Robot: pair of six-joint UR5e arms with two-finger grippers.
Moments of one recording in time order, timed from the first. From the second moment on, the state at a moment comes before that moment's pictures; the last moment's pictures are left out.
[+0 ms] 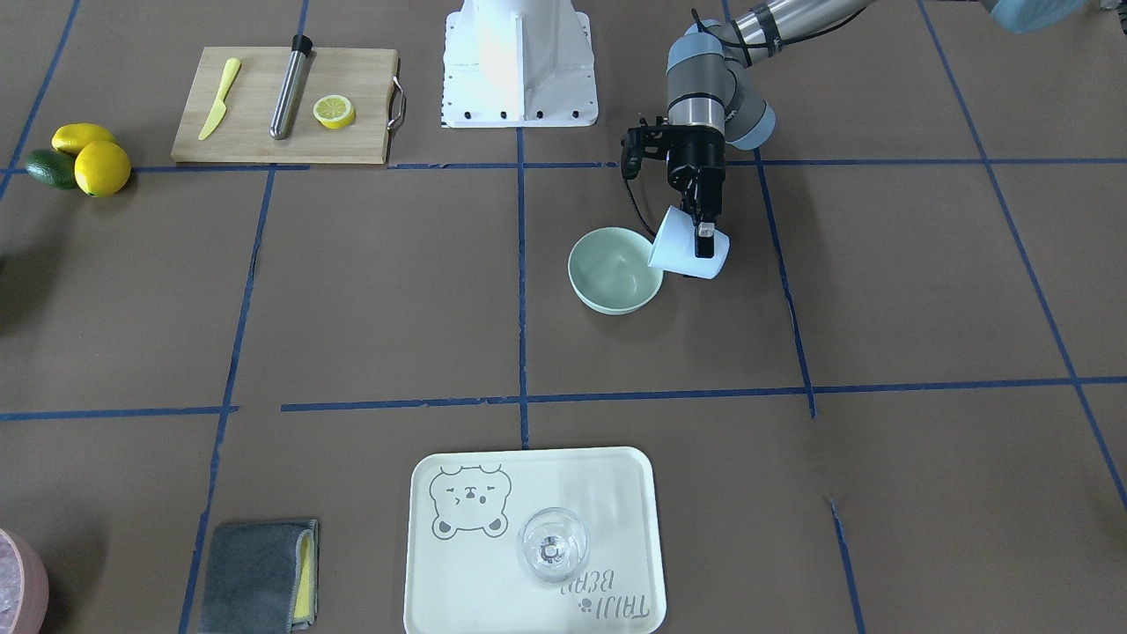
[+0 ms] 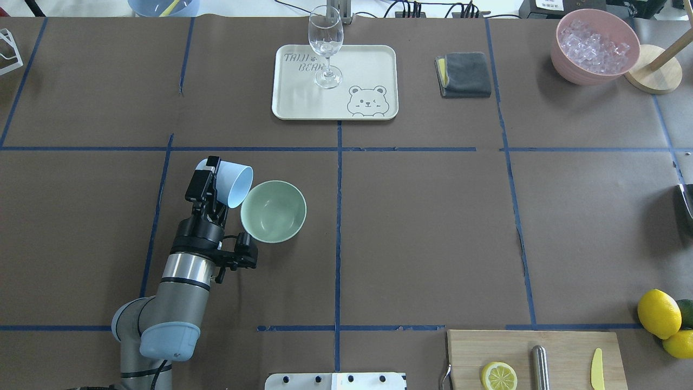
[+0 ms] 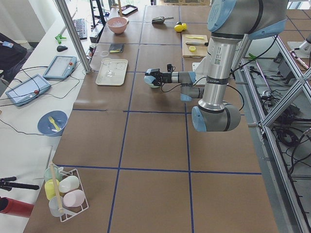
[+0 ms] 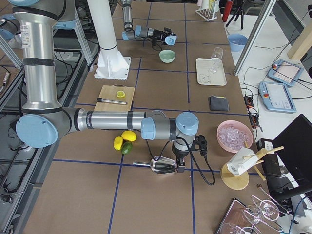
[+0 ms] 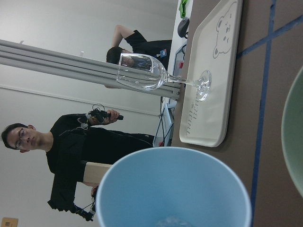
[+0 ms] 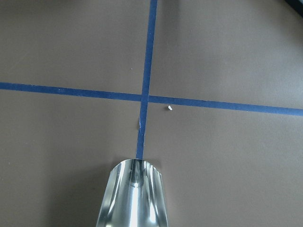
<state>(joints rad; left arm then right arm) -0.18 -1.92 -1.51 -2.79 -0.32 0.79 1.54 -1.56 1.59 -1.57 2.28 -0.03</state>
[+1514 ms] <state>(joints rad) -0.17 -1.95 -1.48 -2.77 -0.26 1.09 1.54 -1.56 1.59 -1.57 2.28 -0.03</state>
